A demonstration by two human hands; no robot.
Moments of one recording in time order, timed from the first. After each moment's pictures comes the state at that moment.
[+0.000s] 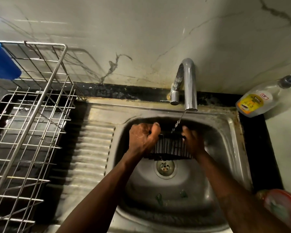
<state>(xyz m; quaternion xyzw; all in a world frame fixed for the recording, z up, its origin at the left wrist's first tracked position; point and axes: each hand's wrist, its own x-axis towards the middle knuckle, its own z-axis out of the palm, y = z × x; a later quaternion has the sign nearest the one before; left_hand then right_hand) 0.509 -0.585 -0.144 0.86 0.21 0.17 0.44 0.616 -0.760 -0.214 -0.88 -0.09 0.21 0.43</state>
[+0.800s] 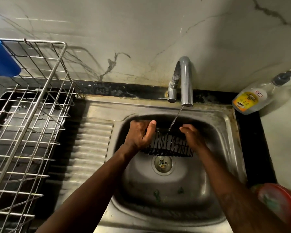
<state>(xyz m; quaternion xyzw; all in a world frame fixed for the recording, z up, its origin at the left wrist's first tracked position) 0.507 -0.568 -0.147 0.86 0.06 0.23 0.46 0.644 -0.774 -0.228 -0.87 -0.02 0.31 0.38</state>
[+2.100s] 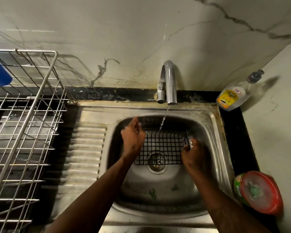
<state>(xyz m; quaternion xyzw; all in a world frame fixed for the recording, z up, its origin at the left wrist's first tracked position) 0.505 -0.601 -0.151 0.79 0.37 0.13 0.47 0.567 -0.818 -0.231 -0.94 0.08 0.06 0.33</state>
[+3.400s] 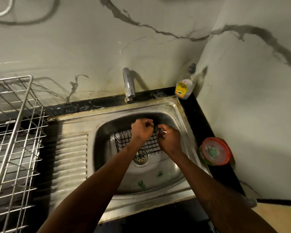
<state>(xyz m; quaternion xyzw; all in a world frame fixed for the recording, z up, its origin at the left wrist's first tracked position) 0.531 -0.699 -0.106 0.86 0.21 -0.02 0.47 0.528 -0.837 -0.130 -0.91 -0.07 0.01 0.42</state>
